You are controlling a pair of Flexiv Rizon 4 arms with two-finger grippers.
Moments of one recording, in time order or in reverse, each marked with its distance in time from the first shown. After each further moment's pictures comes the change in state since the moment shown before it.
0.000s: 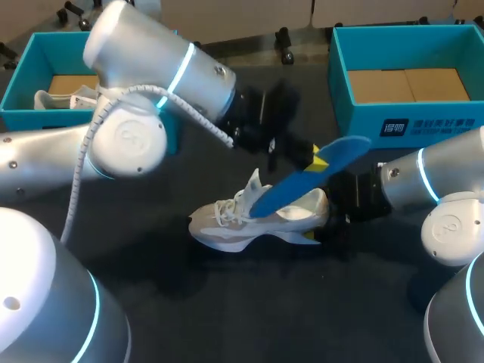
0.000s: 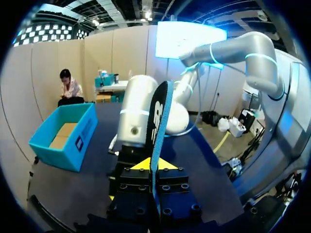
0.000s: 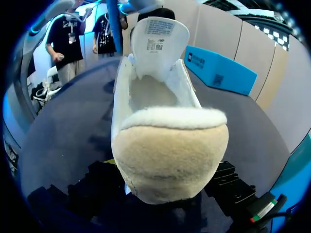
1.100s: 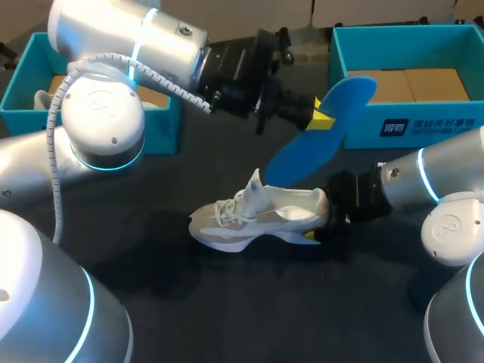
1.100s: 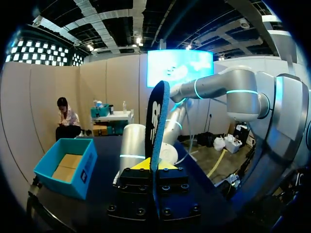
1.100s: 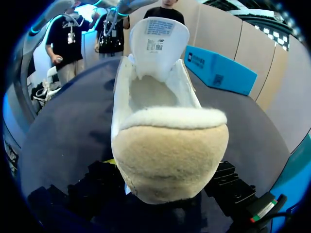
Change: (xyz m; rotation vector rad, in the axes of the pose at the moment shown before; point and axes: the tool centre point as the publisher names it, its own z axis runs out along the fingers) left arm 0.014 -0.078 -0.053 0.240 0.042 0.066; right arm 0.000 0.000 0.000 0.000 0.000 0.000
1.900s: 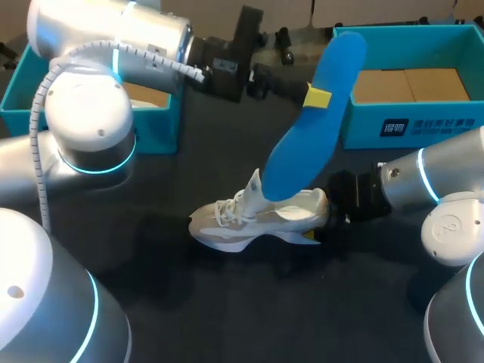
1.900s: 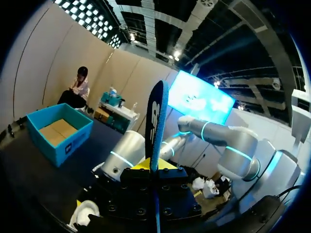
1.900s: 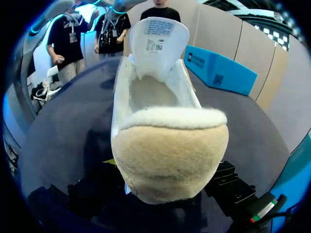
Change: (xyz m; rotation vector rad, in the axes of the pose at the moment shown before) left arm 0.005 -0.037 -0.023 0.121 -0.019 -0.516; right arm 0.000 0.000 0.000 0.000 0.000 0.000
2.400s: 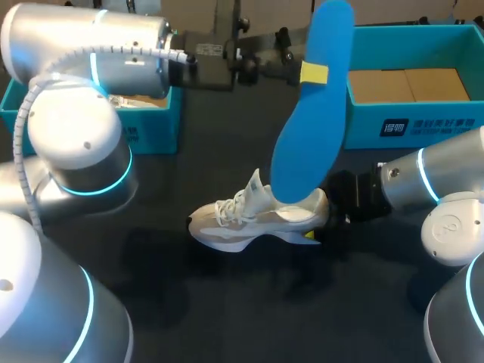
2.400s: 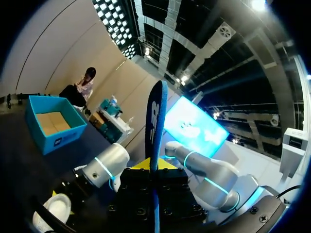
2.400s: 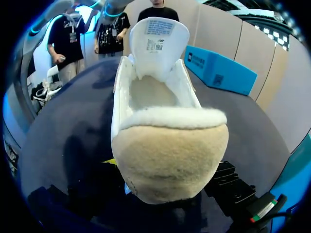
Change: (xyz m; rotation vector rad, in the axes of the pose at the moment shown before) left arm 0.040 -0.033 -0.018 0.183 0.052 -0.215; right arm 0.000 0.000 0.000 0.000 0.000 0.000
